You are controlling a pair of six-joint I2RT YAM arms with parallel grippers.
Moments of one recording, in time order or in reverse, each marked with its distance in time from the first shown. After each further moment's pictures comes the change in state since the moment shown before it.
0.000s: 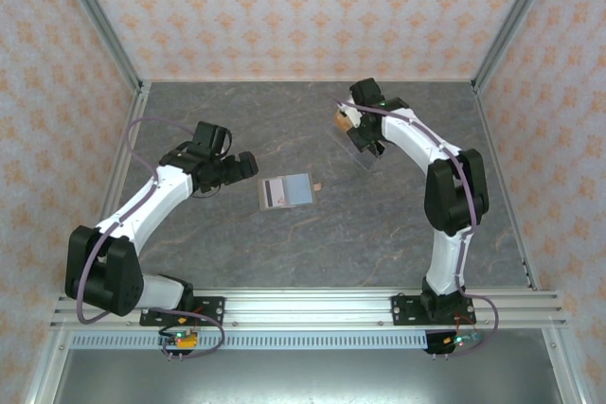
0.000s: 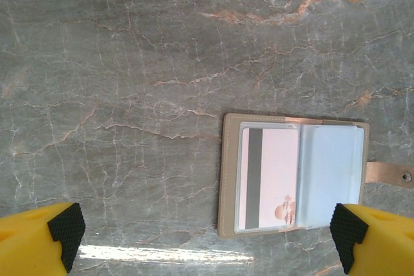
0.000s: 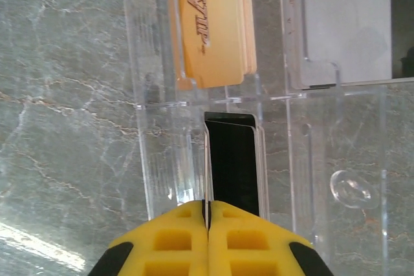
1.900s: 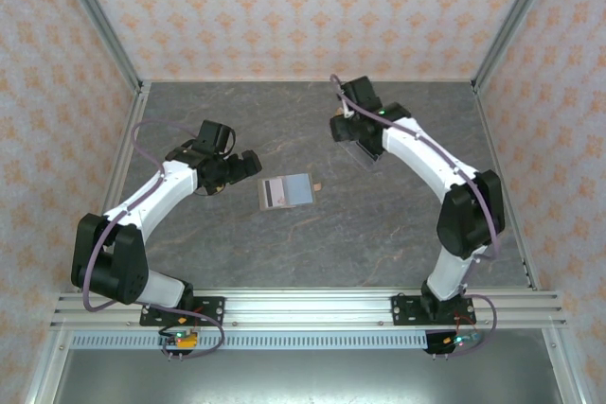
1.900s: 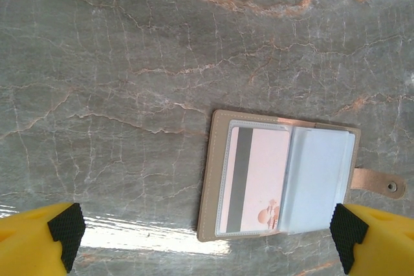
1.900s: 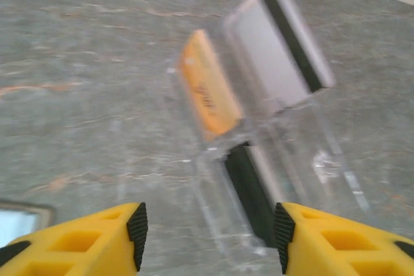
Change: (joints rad) left arm 0.000 0.055 0.010 0.022 0.048 -0.095; right arm 0.141 -0.193 -0.076 0.094 -0.041 0.513
